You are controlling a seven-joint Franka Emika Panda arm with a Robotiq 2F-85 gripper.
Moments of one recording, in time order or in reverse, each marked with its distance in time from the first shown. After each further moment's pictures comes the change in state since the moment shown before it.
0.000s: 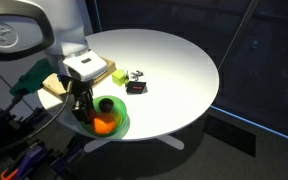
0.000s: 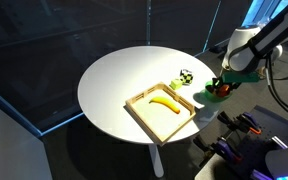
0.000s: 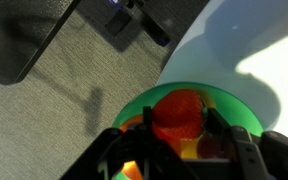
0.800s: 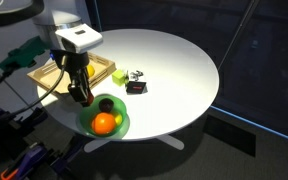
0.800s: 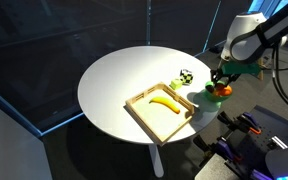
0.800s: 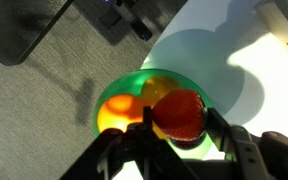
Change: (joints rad) arm 0.000 -0.136 0.053 0.014 -0.019 -0.121 -0.002
